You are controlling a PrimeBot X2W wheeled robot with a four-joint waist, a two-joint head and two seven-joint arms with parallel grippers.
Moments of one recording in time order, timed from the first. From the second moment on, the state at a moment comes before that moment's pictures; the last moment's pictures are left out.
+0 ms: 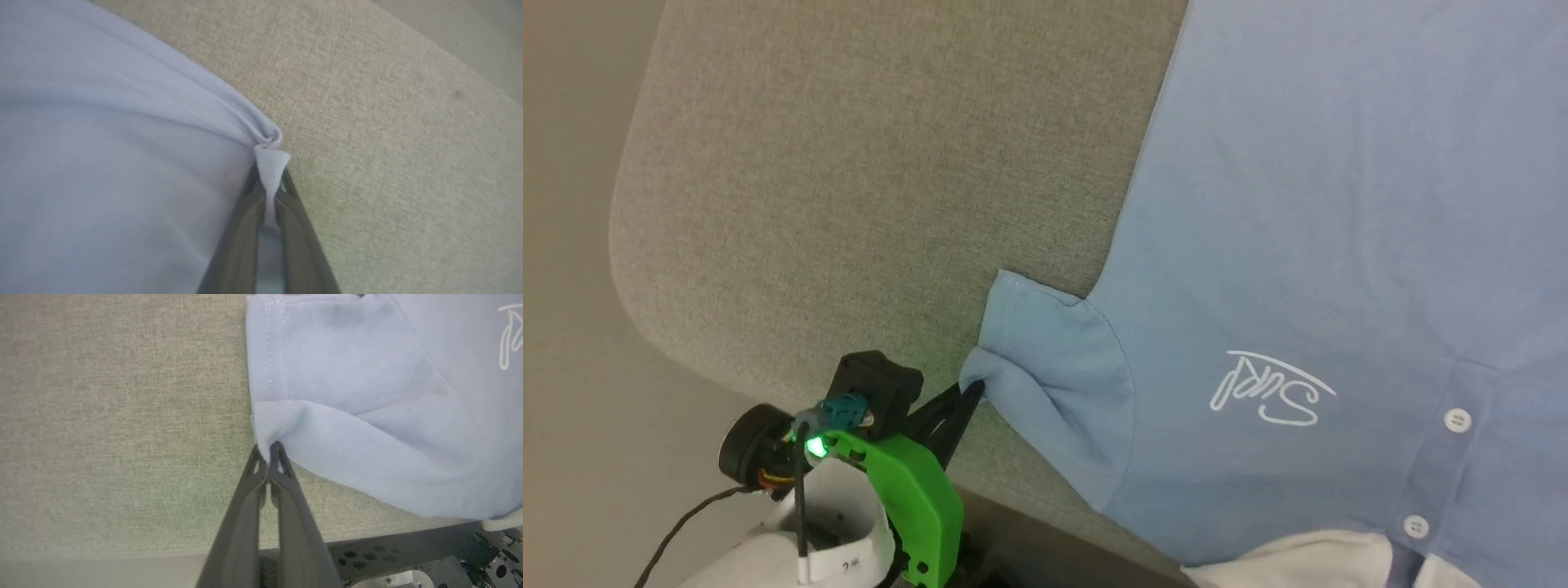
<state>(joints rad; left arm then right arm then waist) -0.33 0.70 -0.82 -0.45 -0.71 0.36 0.35 -0.93 -0.93 0.10 0.36 0.50 0.13 1.02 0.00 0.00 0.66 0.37</state>
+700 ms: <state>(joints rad) -0.27 0.71 -0.80 -0.33 -0.80 0.42 0.39 -0.26 -0.97 0.17 0.37 0.69 0.13 0.81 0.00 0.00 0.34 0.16</state>
